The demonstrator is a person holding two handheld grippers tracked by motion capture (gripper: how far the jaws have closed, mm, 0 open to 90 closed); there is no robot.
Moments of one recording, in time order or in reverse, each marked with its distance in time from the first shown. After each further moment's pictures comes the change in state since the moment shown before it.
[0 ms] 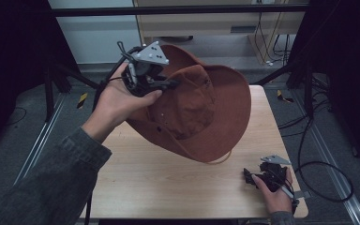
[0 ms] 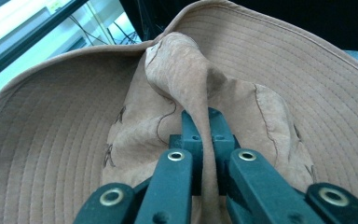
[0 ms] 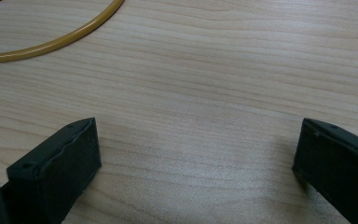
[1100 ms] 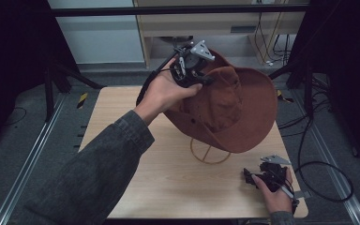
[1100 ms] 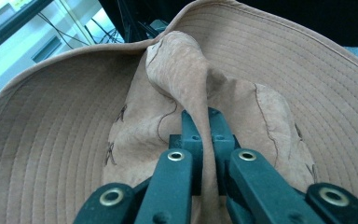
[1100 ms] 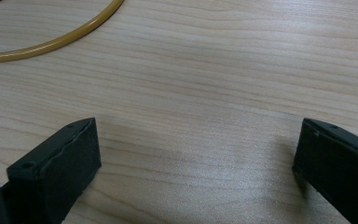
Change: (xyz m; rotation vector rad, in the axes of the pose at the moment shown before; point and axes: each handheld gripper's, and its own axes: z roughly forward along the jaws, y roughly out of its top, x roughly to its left) left arm 0.001 0.036 0.095 0.036 -0.066 0.012; right arm -0.001 0.000 0.000 0.000 -0.001 -0.002
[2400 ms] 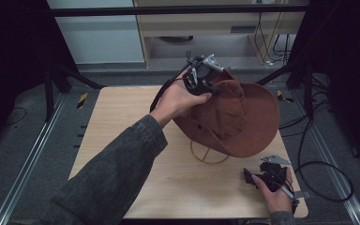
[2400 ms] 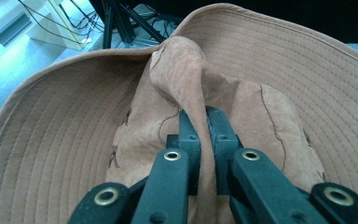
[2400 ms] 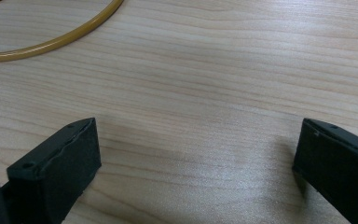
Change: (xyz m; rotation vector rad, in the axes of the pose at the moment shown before) left arm -0.002 -0.015 0.050 0.037 -0.070 -0.046; right arm 0.000 0.000 0.000 0.001 -0.002 0.001
